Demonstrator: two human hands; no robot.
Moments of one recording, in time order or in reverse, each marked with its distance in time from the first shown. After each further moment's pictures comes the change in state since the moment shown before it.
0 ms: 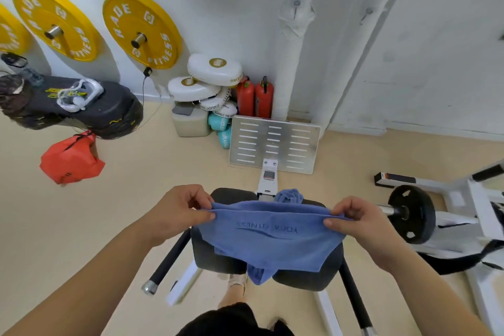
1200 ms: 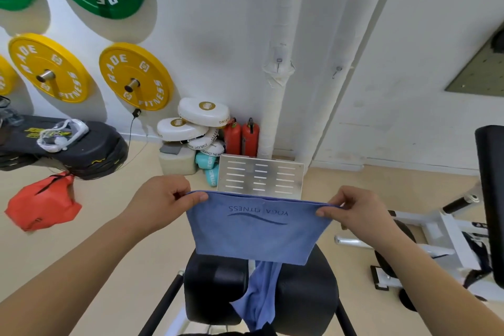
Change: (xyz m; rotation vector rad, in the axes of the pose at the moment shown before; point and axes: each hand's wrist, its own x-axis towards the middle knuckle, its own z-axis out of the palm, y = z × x) left_hand 0.024 0.060 -0.074 0.541 0.350 0.425; right_hand -0.007 -0.111 0.002 -0.533 0.277 -0.210
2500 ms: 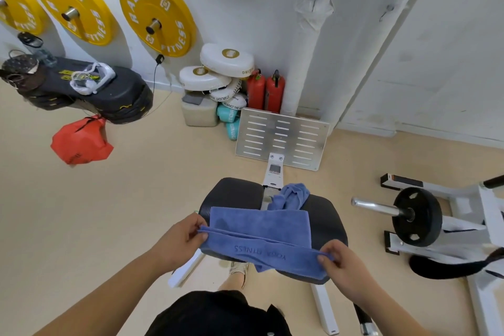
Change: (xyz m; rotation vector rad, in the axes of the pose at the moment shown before) left_hand -0.154 -0.052 0.138 -0.178 -0.424 -0.451; right_hand -0.082 0.157 0.126 -0.095 -0.410 0.192
